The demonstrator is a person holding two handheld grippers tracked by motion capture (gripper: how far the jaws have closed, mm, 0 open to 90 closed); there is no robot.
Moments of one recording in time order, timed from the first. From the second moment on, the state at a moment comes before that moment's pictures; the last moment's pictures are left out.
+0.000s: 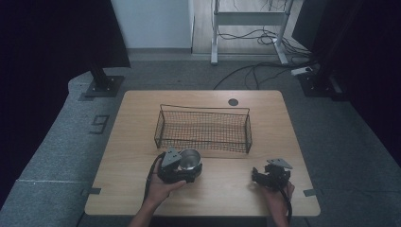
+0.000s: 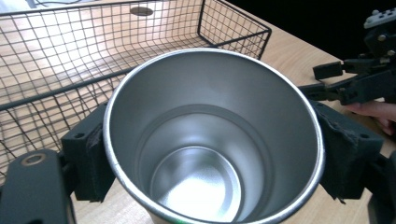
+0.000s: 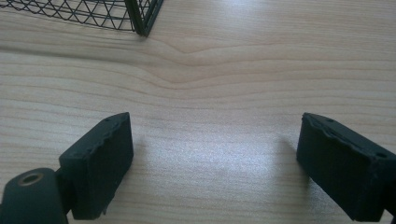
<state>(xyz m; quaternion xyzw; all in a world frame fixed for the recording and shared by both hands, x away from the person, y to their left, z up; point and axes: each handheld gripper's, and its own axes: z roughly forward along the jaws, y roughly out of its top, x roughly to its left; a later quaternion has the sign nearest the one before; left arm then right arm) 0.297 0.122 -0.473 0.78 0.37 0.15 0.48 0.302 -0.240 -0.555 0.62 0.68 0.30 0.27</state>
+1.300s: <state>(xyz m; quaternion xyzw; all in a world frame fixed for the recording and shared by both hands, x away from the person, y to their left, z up) 0.331 0.112 -0.444 0.78 0.38 0.17 0.47 0.301 -0.239 -0.555 0.62 0.68 0.30 0.27</state>
